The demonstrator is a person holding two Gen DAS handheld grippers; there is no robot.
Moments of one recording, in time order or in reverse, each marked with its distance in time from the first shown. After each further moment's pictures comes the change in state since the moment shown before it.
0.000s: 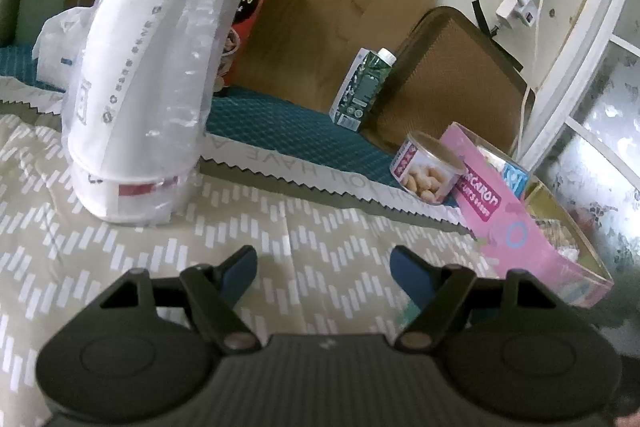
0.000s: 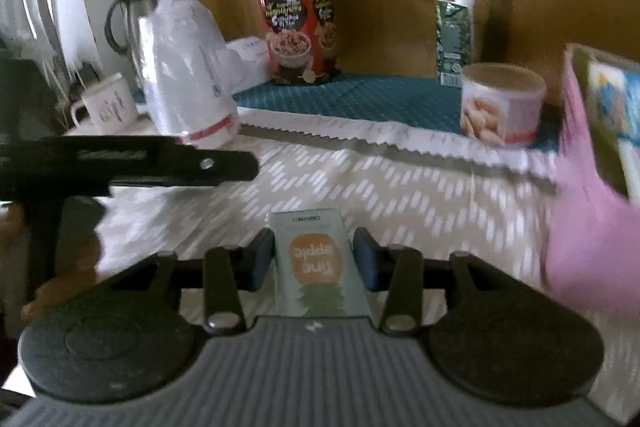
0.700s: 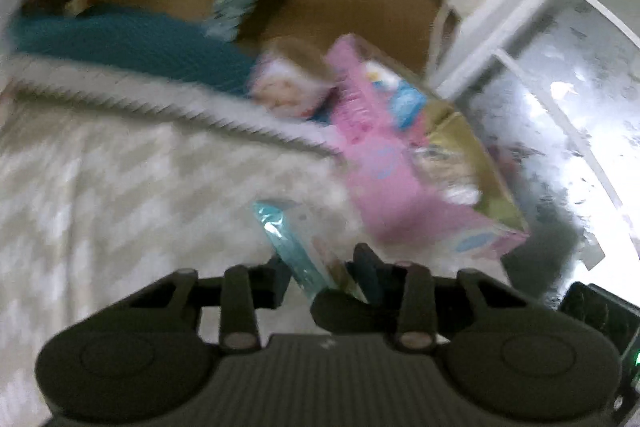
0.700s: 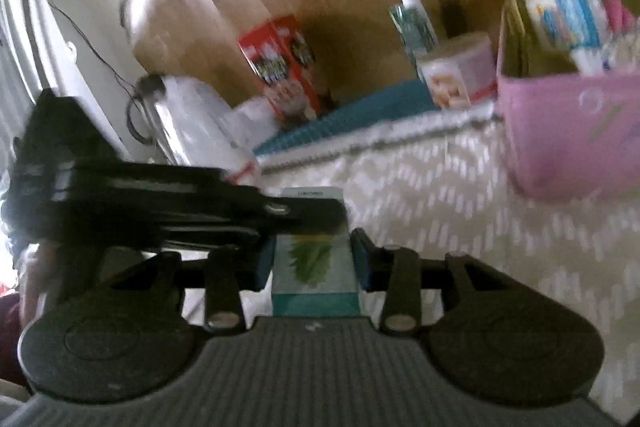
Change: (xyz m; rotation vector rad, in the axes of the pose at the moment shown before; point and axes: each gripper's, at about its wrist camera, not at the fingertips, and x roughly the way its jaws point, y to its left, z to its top) left arm 0.029 -0.106 0.002 0.013 0.262 -0.235; right arm -0.033 -0.040 -0.030 0.277 -0.172 0.135
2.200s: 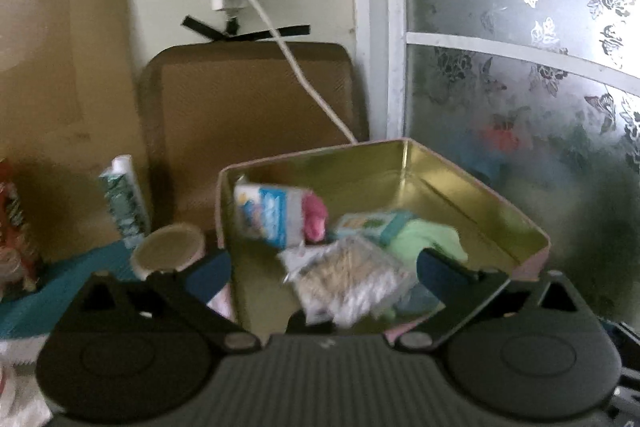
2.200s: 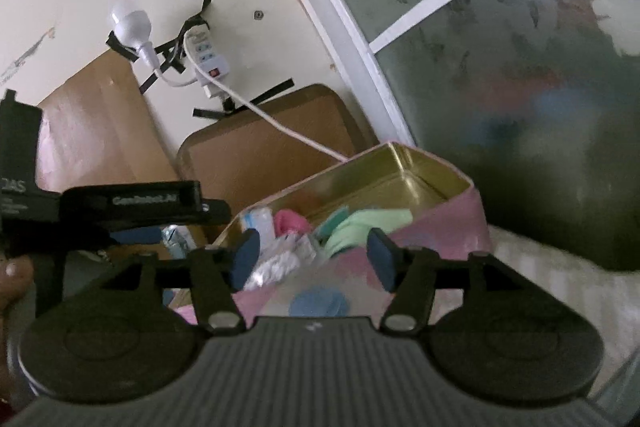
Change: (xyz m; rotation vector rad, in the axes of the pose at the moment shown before) left arm 0.078 -0.193 0.013 0.546 -0.212 0.317; right arm -0.162 -0.071 0.002 0.146 -0.560 -0.568
